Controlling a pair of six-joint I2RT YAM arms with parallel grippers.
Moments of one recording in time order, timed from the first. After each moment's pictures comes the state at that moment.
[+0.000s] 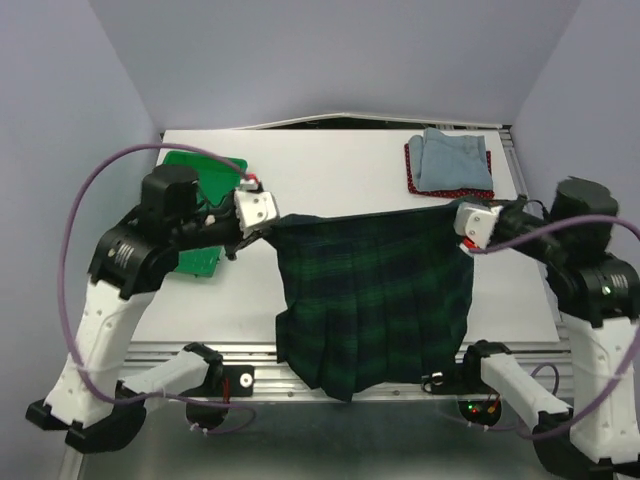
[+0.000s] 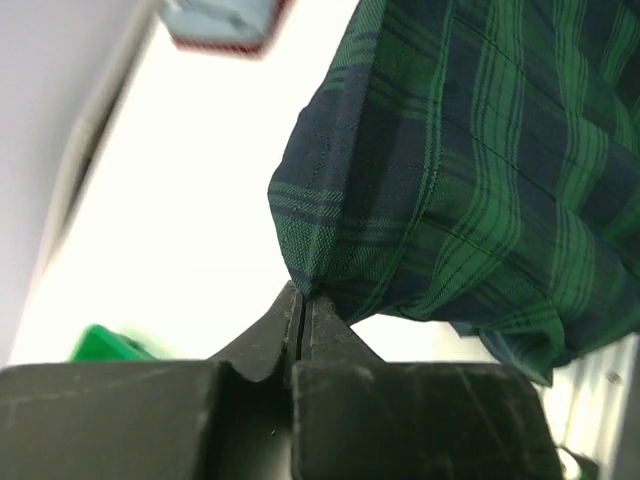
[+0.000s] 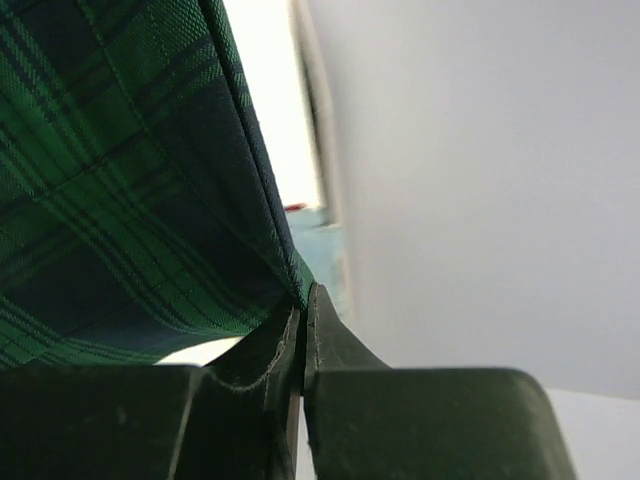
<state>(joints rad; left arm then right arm) -0.46 0.97 1.55 -1.05 0.59 0.64 0.10 0.84 1.52 -1.01 -0.55 -1.28</state>
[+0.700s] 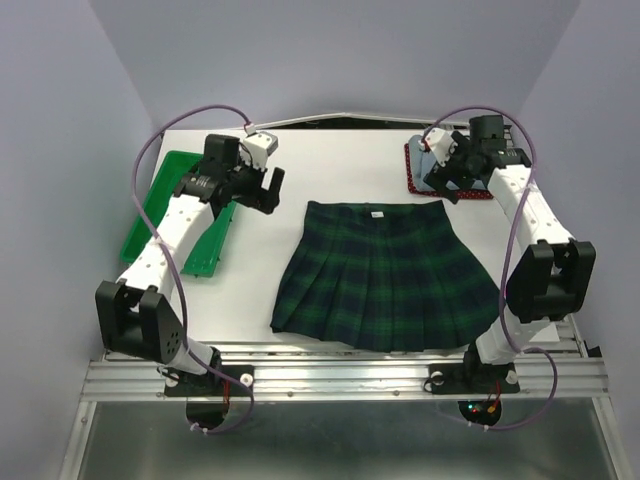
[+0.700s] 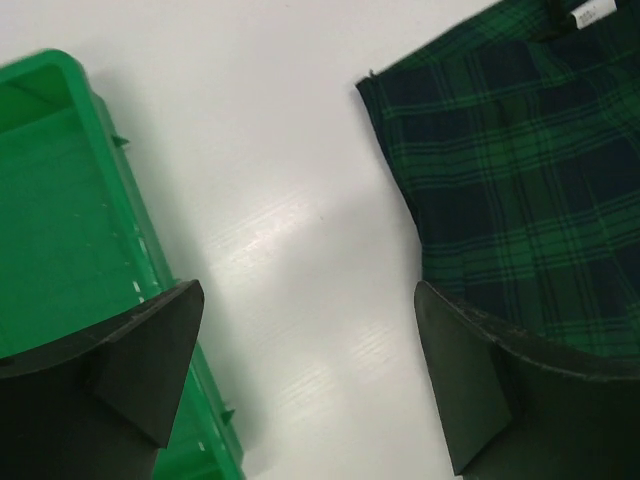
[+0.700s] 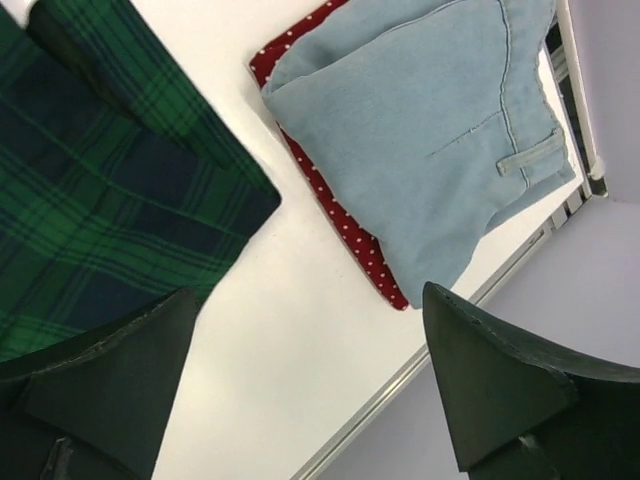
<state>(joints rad) -0.26 1.48 1.39 -0.63 0.20 0.20 0.04 1.71 1.55 -0.70 -0.20 -0.94</state>
